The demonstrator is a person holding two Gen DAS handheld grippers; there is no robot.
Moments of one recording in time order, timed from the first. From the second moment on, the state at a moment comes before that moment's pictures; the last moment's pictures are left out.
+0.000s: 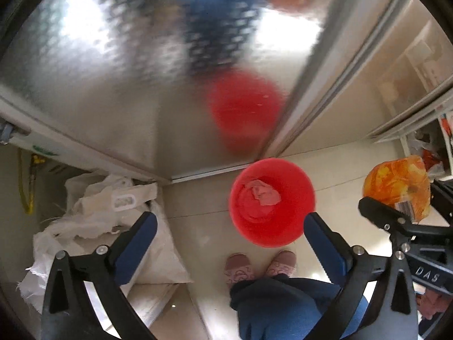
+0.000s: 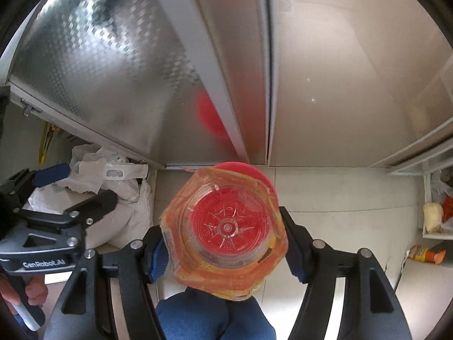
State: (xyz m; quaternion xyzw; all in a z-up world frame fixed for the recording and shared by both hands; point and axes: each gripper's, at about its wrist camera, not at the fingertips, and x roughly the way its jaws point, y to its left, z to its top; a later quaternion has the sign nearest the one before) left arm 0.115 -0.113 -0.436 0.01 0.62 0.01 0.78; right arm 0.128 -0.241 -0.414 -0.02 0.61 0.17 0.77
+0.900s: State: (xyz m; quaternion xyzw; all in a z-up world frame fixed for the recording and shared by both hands) left arm 0.078 -0.093 -0.374 0.00 0.62 0.01 0.78; right arm 0.105 -0.224 -0.371 -0.05 0.61 0.18 0.77
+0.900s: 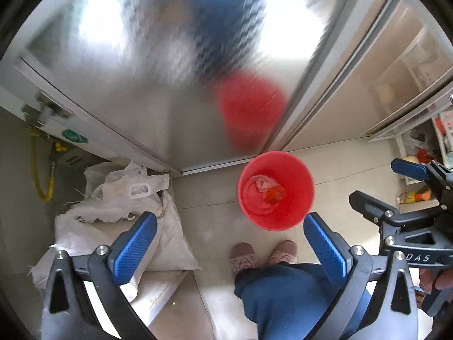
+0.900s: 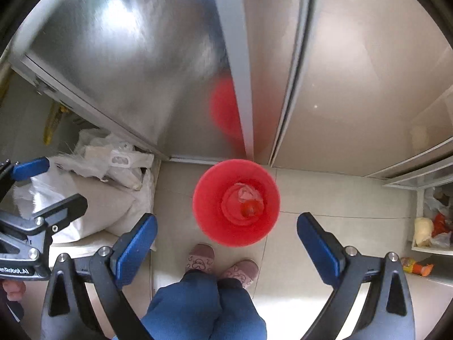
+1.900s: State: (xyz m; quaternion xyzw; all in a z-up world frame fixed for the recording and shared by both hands) left arm 0.086 -0.037 -0.030 0.01 0.46 0.08 0.89; right arm 0.126 -0.174 -0.043 -0.07 0.45 0.27 0.85
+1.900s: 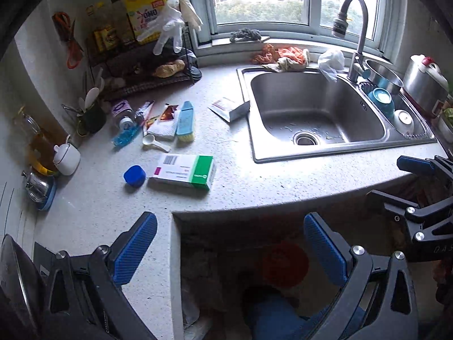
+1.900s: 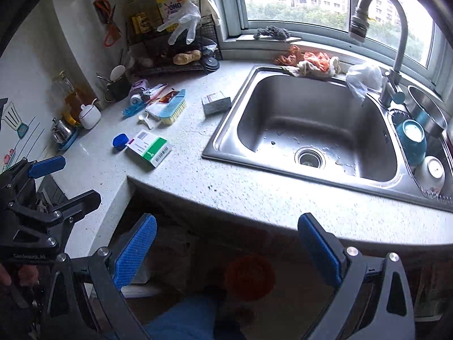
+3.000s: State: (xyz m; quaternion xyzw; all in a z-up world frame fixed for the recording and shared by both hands) left arm 0.255 0.213 -0.106 -0.11 0.54 0.16 0.82; right arm 0.335 0.098 -0.111 -0.21 0.54 0.34 0.74
